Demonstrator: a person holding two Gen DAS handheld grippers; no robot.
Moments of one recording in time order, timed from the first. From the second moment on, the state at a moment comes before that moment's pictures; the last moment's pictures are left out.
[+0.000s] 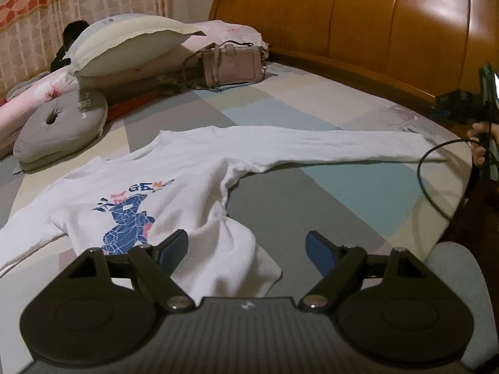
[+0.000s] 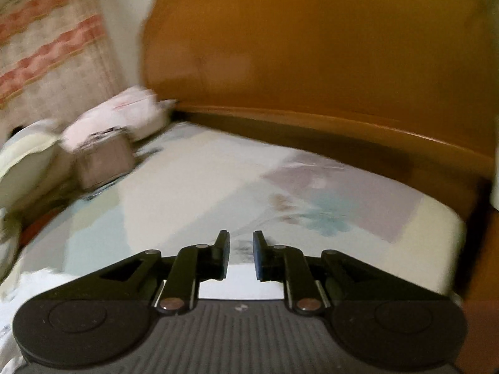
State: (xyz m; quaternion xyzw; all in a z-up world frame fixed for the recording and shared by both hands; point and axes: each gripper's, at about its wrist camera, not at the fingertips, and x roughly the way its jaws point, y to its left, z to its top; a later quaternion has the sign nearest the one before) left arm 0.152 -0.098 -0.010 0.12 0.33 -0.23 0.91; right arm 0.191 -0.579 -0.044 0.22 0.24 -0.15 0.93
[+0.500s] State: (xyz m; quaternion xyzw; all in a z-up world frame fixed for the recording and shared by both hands) left arm 0.179 -0.070 -0.011 0.09 0.33 -0.21 0.91; right arm 0.376 -0.385 -0.080 0.09 0.38 0.16 0.91
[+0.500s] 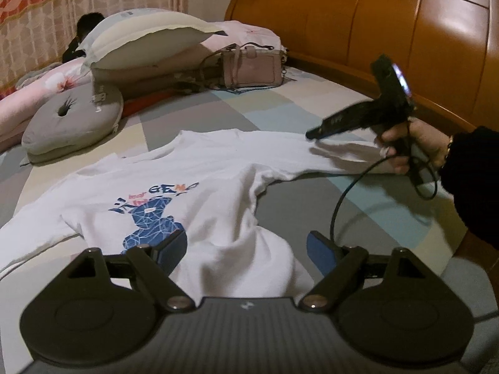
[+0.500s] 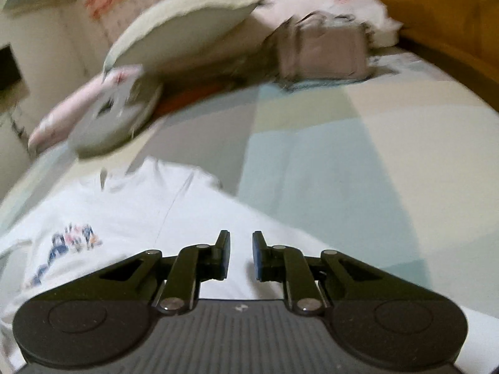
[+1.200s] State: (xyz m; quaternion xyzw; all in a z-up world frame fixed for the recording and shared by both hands) left arm 0.204 -0.027 -0.027 0.04 0.34 -0.19 0.92; right arm 0.438 -0.311 -0.100 -0.08 0.35 0.15 0.92
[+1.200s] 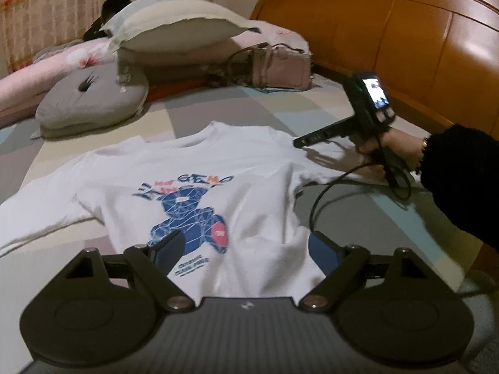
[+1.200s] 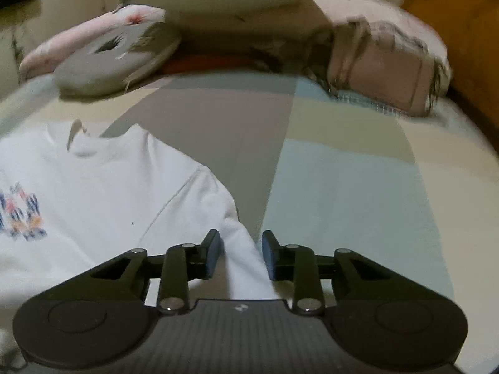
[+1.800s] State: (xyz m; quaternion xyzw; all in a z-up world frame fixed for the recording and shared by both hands) left arm 0.210 -0.011 -0.034 0.02 0.34 -0.19 0.92; right arm 0.459 -0.275 -0.099 -0.10 0.35 0.18 0.91
